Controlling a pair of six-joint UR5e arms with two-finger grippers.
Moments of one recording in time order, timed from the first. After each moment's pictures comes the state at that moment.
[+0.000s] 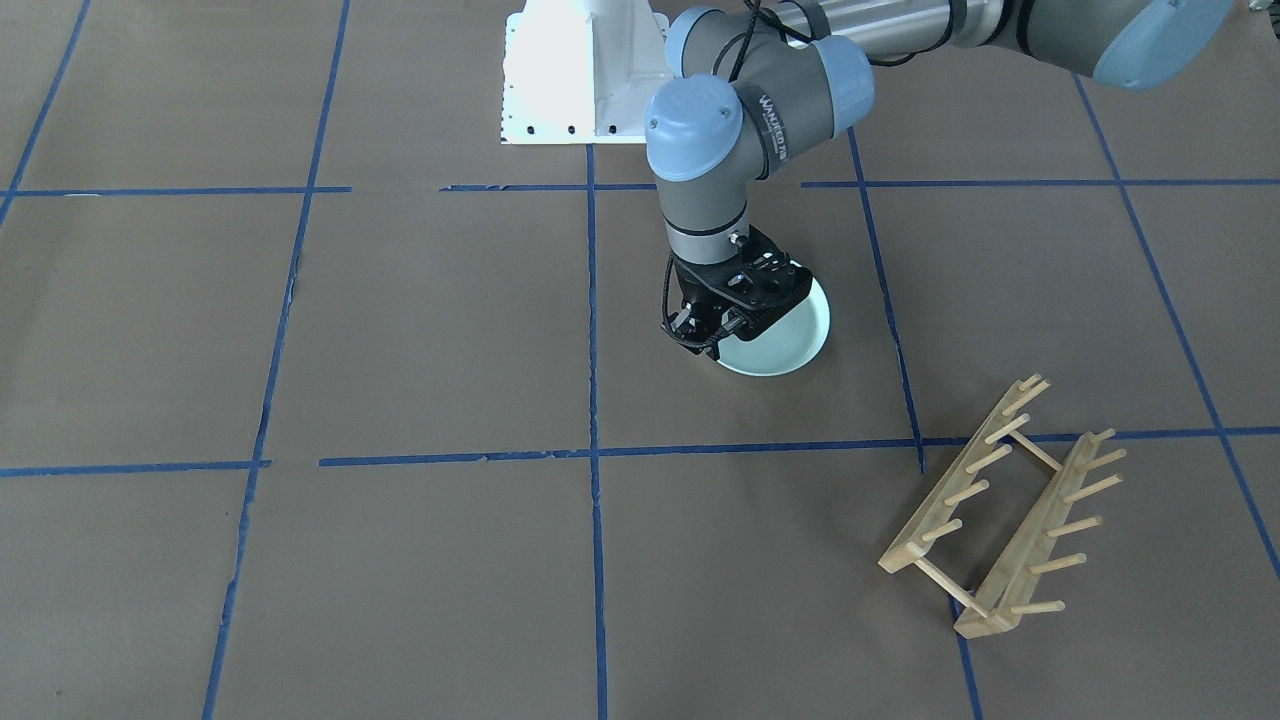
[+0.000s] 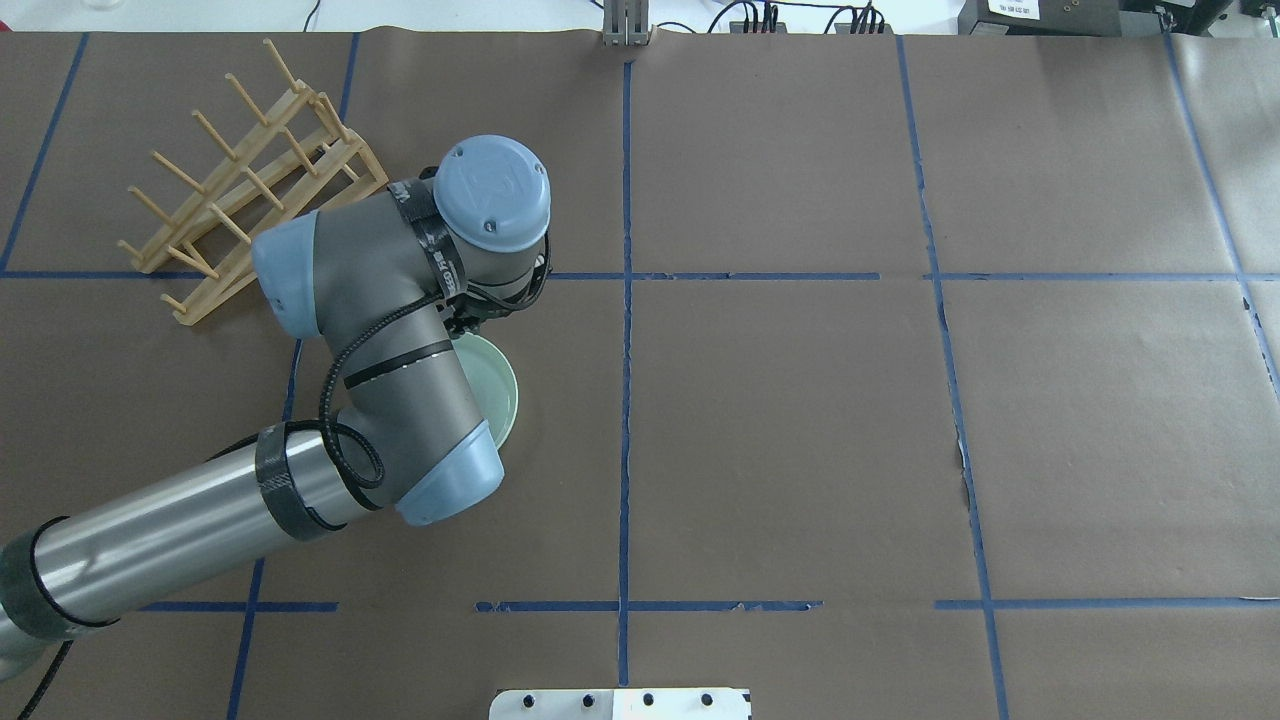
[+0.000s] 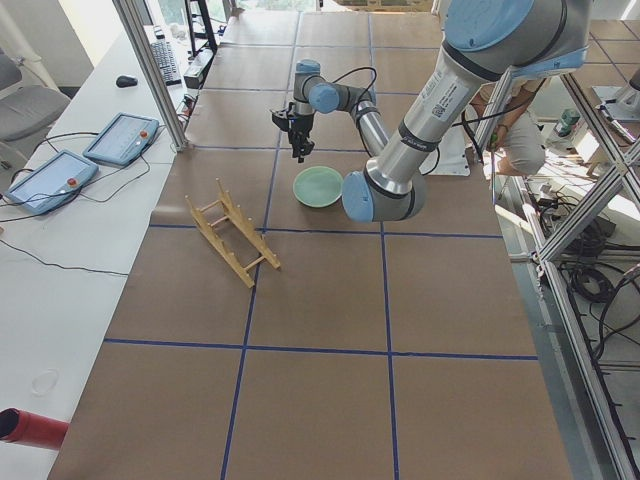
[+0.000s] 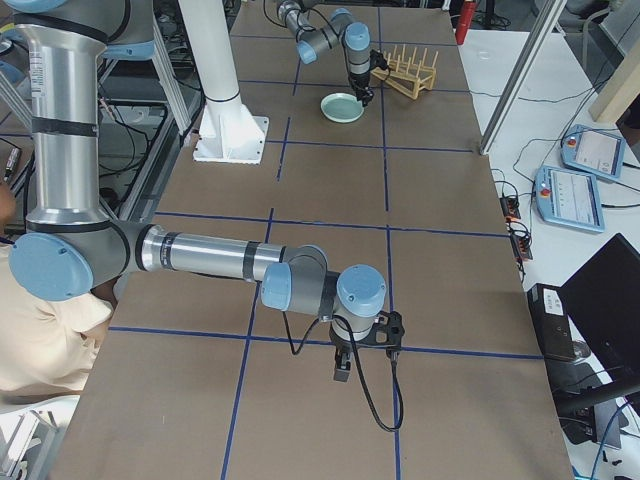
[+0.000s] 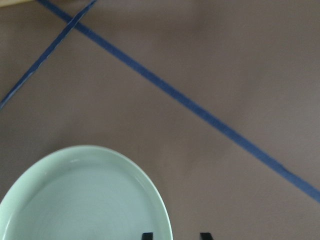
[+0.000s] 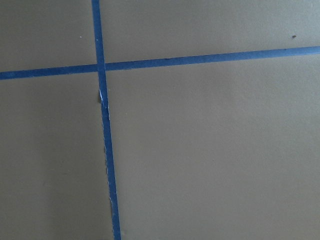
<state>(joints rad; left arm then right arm) -0.63 -2.35 -1.63 -1.36 -1.75 -1.67 1.62 -1.62 1.56 -1.62 2.32 -0.02</state>
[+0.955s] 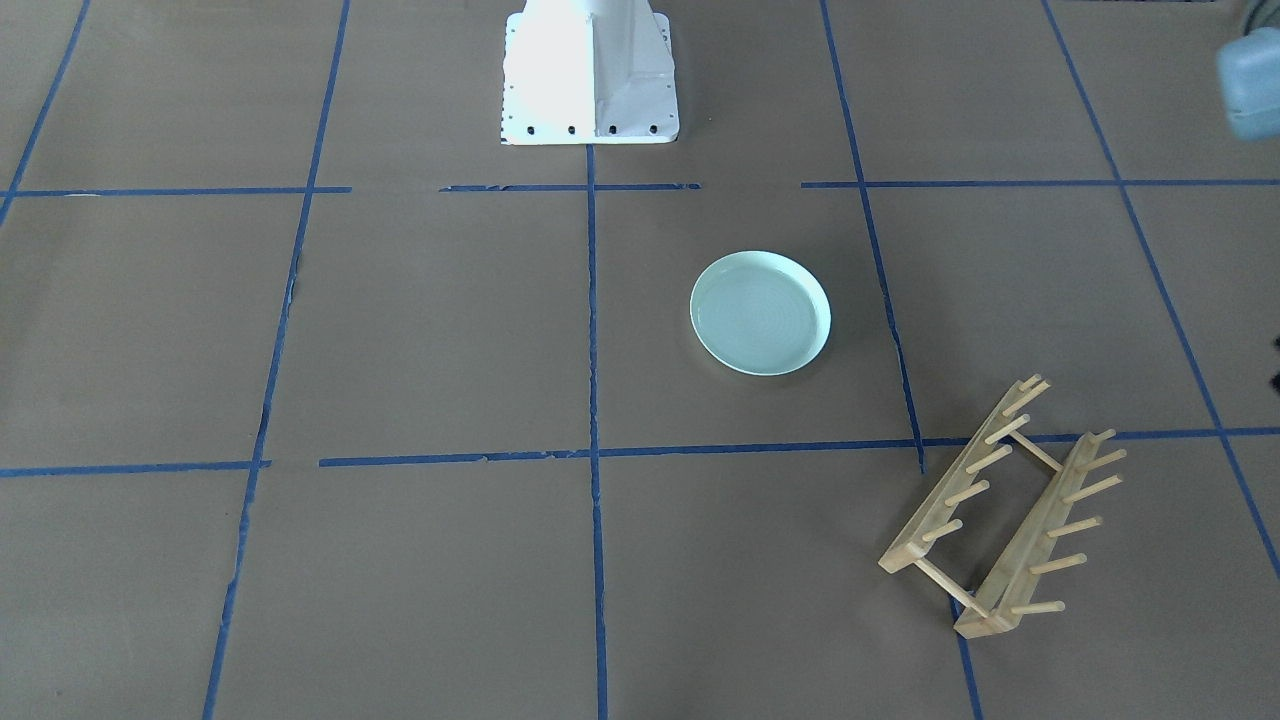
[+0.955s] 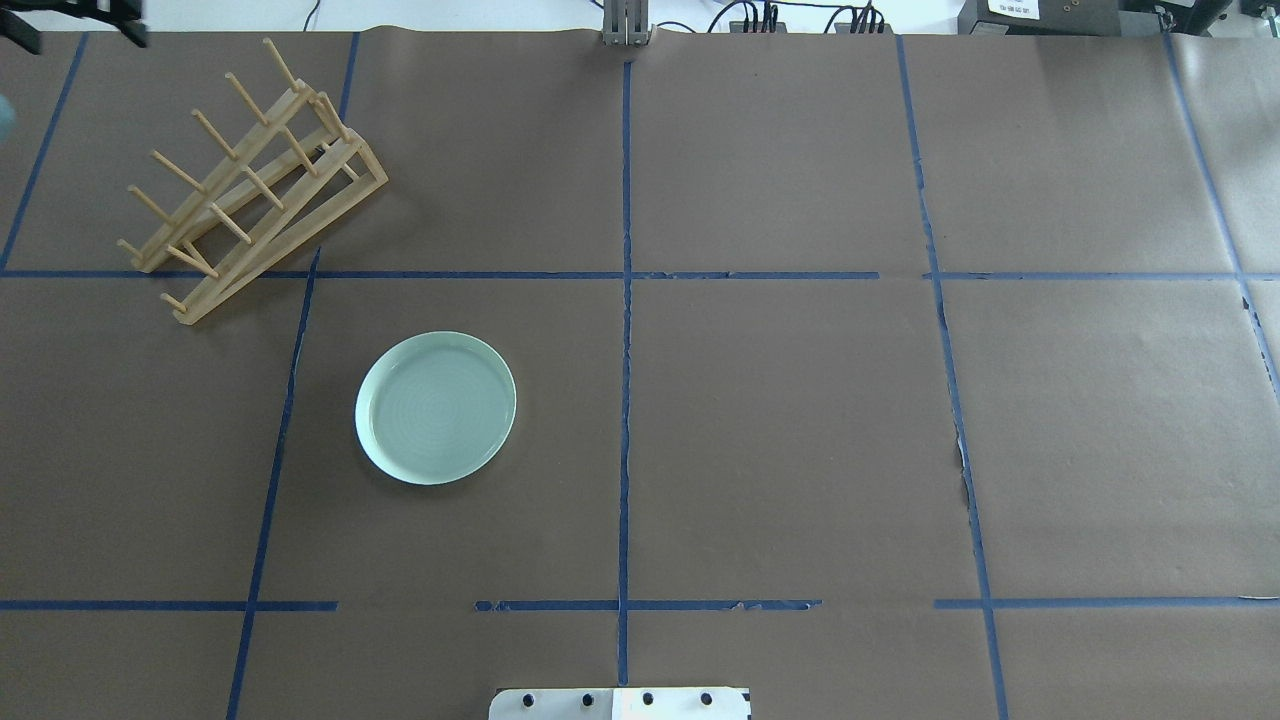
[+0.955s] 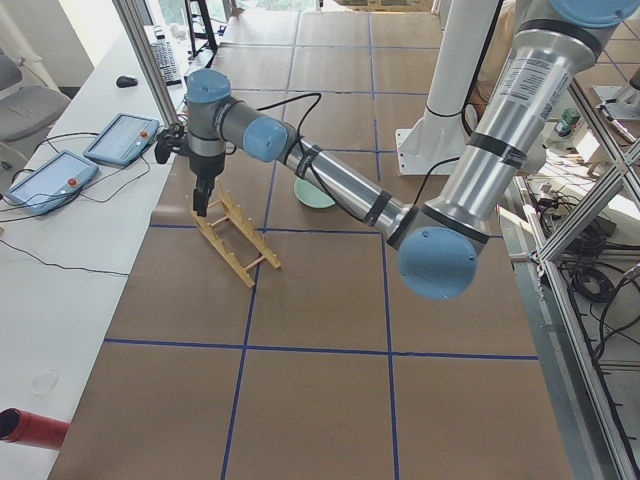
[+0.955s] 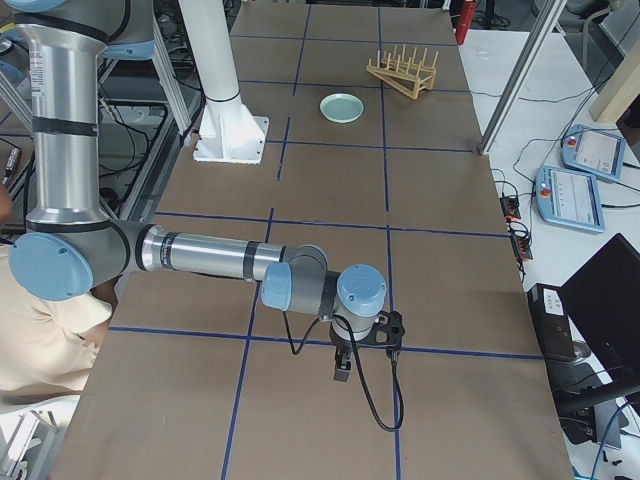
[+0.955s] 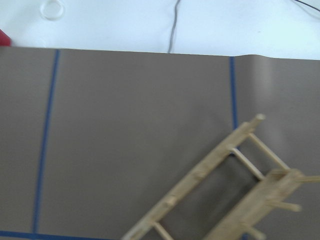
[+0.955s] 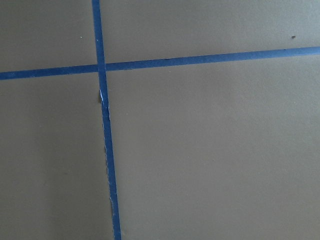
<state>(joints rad) -1.48 -1.95 -1.66 -1.51 -2.21 -0.30 1.62 -1.62 1.56 -1.62 2.32 -0.02</state>
